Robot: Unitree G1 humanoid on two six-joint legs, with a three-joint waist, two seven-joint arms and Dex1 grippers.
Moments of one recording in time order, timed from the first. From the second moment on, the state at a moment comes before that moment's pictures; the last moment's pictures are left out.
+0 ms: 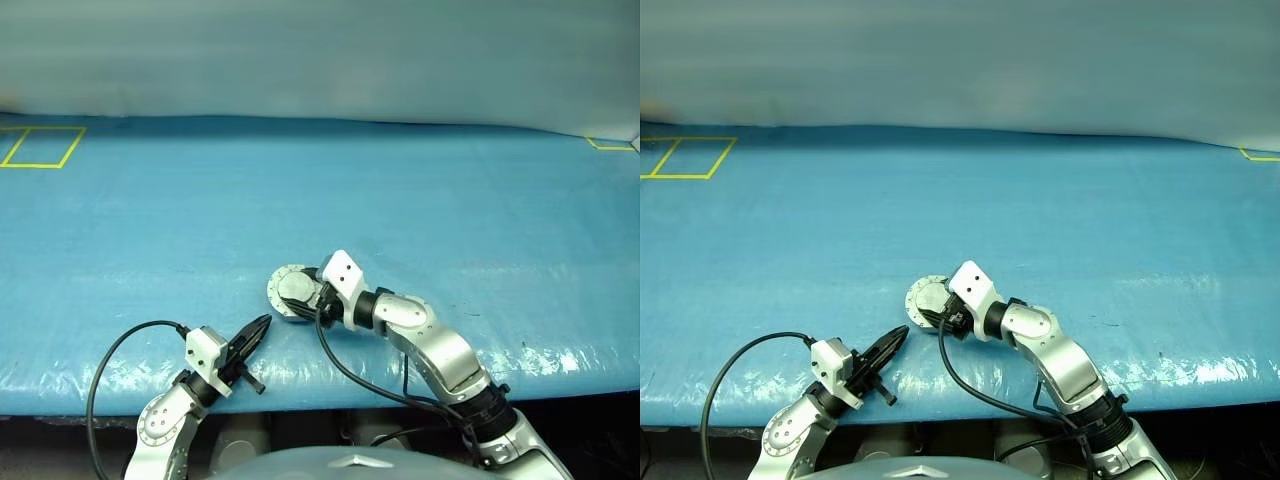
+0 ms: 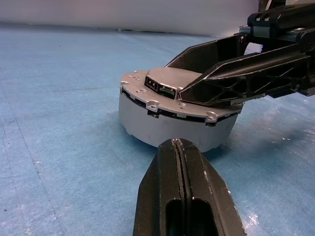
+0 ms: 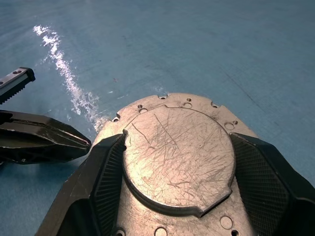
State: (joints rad) left arm 0.40 0.24 -0.09 -0.08 -0.29 -0.27 -0.69; right arm -0.20 -0.30 0.43 -0.27 0.18 0.54 0.57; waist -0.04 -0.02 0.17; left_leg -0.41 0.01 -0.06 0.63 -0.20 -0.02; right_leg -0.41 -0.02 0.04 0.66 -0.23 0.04
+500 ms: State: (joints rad) left arm 0.40 0.25 -0.11 -0.09 -0.29 -0.25 -0.68; right arm -0.26 -0.30 0.48 -0.24 0.10 0.51 0.61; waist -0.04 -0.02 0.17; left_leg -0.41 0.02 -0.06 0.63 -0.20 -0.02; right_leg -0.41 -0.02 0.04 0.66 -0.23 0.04
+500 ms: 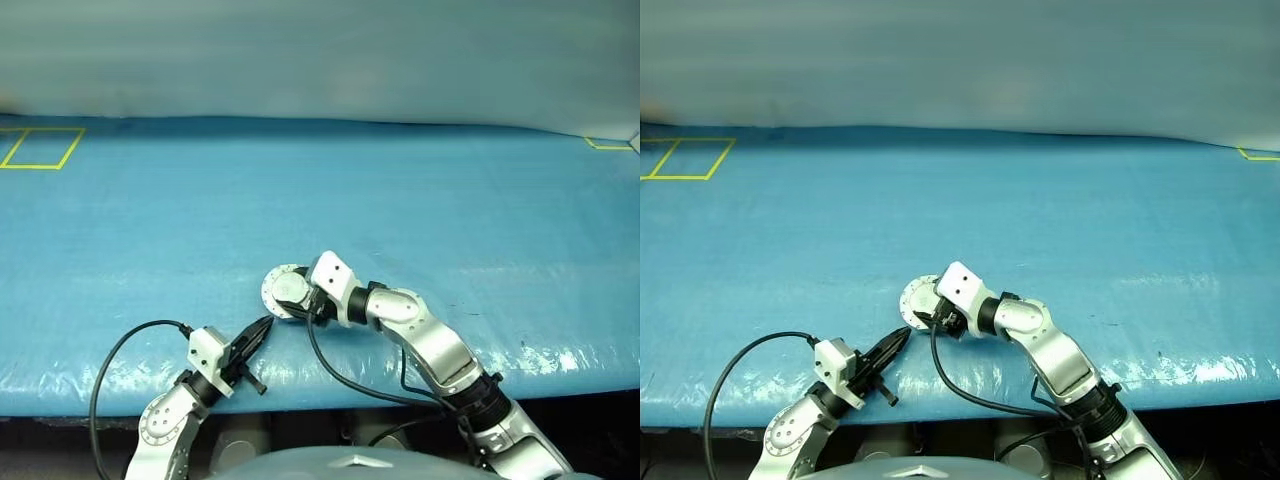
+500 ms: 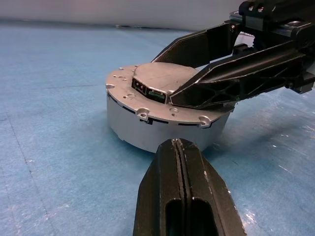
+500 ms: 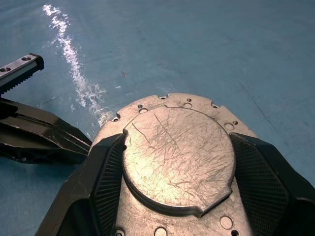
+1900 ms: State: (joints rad) left arm 0.40 0.26 -0.13 -0.14 -0.29 -0.17 -0.64; right arm -0.38 -0.28 0.42 -0.22 0.17 0.76 0.69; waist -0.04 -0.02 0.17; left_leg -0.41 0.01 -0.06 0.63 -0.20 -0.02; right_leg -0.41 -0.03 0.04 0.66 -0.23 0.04
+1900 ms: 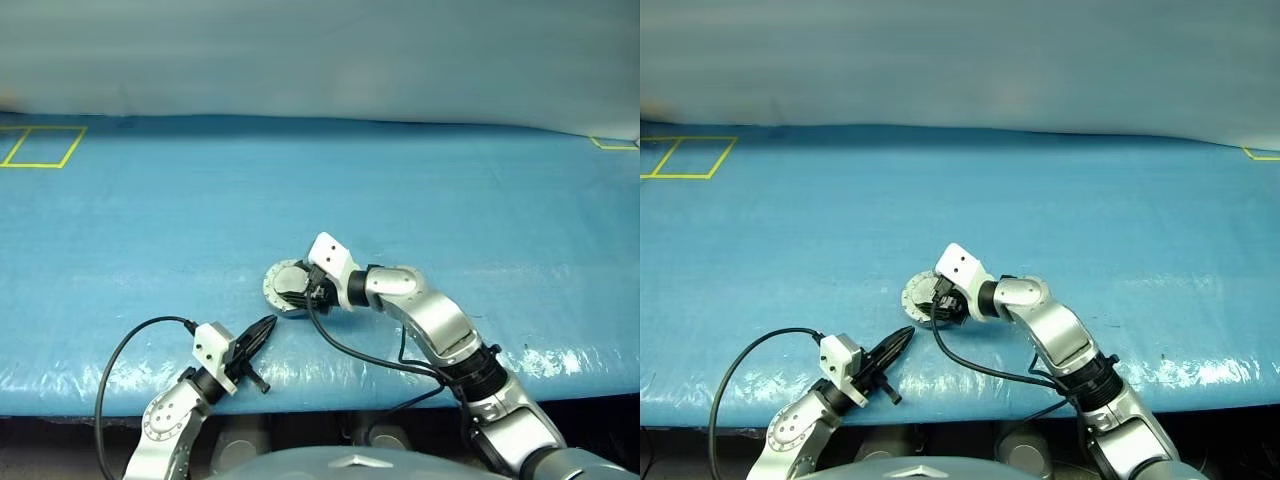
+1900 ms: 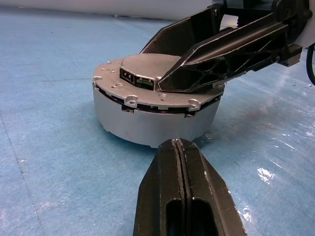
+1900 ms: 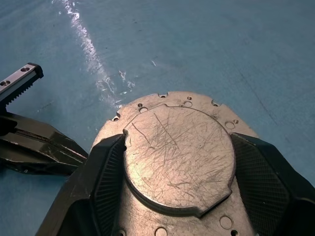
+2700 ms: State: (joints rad) left arm 0.40 0.26 -0.13 -0.14 -0.27 -0.17 -0.63; right arm -0.30 -0.27 0.47 -0.26 0.10 0.67 0.57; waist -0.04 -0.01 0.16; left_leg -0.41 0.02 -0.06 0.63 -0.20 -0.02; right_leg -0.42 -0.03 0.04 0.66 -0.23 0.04
